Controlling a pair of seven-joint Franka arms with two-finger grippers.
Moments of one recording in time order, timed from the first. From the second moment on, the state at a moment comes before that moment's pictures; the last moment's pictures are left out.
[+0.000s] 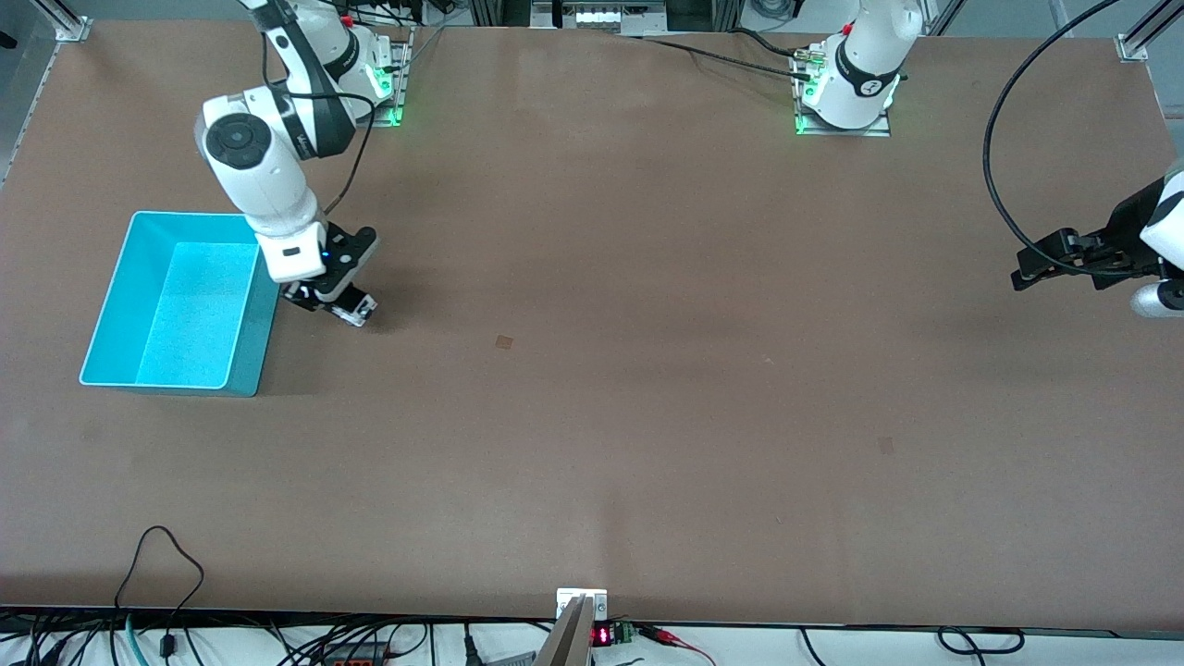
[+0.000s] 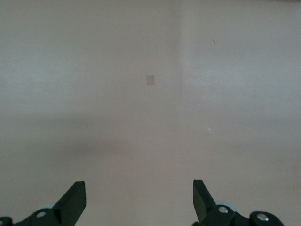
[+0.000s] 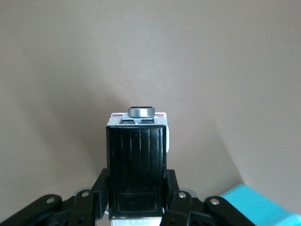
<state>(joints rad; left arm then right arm) 0.04 0.14 -0.02 -1.46 -0.03 1.60 -0.02 -0.21 0.02 0.41 -2.42 -0.30 2.58 -0.60</state>
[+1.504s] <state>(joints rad) 0.04 0.14 -0.03 -1.46 -0.03 1.58 -0.02 -0.30 -0.01 0.08 -2.25 -0.08 2.22 -0.20</state>
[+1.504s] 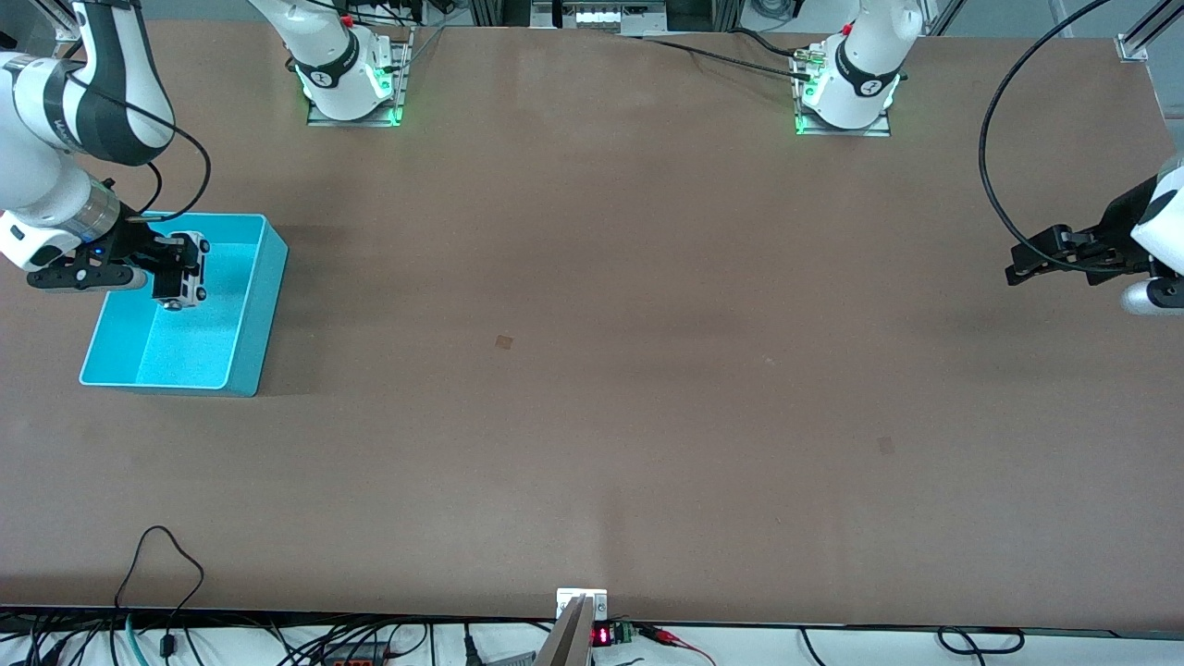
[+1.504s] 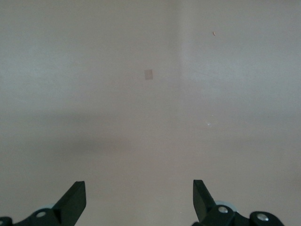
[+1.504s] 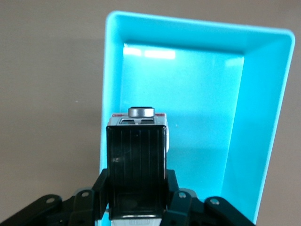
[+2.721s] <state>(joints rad) 0.04 0.14 -0.03 -1.46 -0.04 1.58 -0.02 -0.35 0.19 0.08 -2.24 -0.14 2.30 -0.13</state>
